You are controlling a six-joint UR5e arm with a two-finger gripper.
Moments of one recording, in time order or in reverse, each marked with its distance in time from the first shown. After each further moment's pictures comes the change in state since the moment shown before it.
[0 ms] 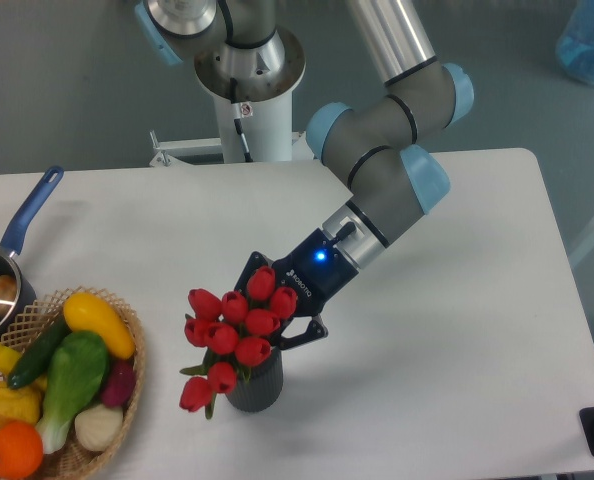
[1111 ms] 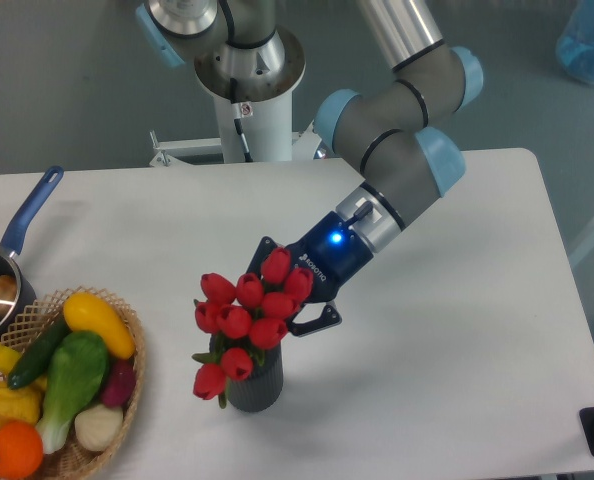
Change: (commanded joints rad) arm 0.045 0.054 0.020 -0.002 -0.038 -0.067
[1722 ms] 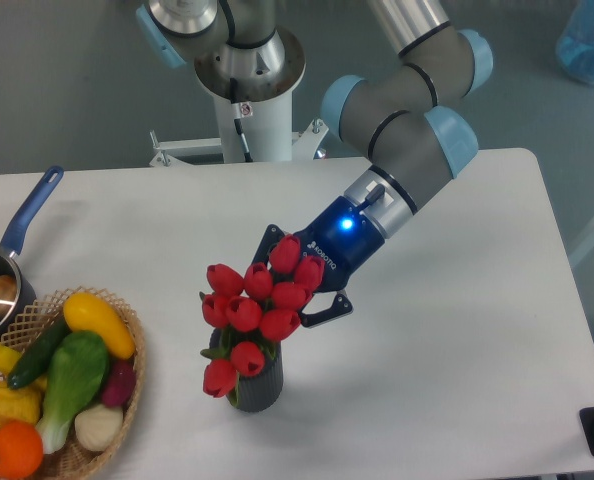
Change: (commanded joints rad) arm 0.000 0.037 0.031 -0.002 -0.003 -0.100
